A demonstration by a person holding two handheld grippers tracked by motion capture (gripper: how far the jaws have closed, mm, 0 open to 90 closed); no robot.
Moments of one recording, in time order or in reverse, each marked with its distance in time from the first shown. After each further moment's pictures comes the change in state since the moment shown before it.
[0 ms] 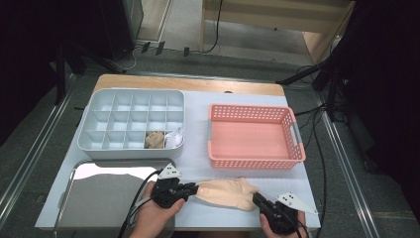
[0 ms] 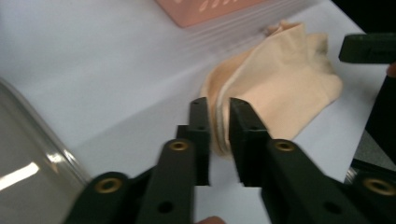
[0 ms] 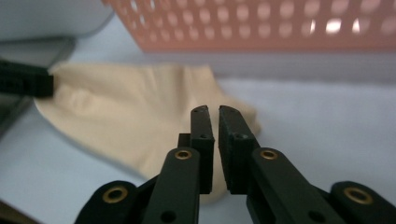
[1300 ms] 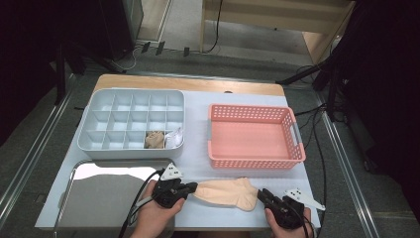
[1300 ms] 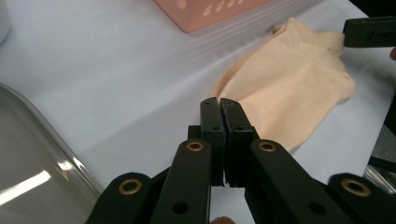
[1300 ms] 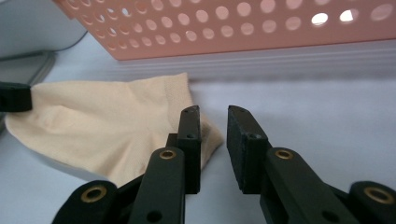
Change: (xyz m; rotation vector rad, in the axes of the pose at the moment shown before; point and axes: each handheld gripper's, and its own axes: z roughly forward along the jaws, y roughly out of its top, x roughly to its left) left arm -0.002 0.000 0.002 0.023 0.031 0.047; right arm -0.023 -0.001 0.004 0.012 -0.005 0.089
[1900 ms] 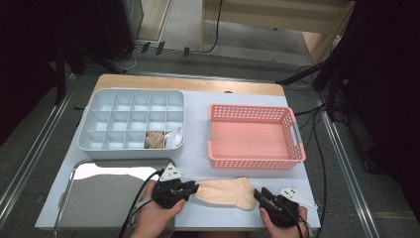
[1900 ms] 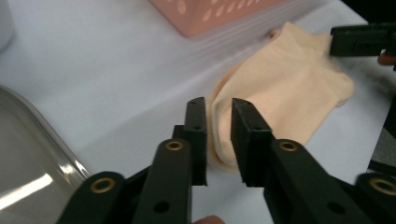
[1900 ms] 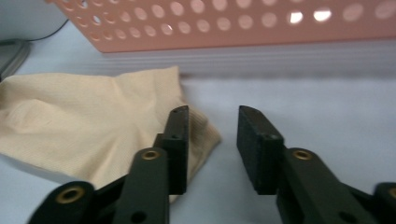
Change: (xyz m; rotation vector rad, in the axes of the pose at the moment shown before) left arm -0.003 0.000 -0.003 -0.055 -0.001 0.005; right arm 0.004 -0.004 0.009 0.010 -0.069 -0.034
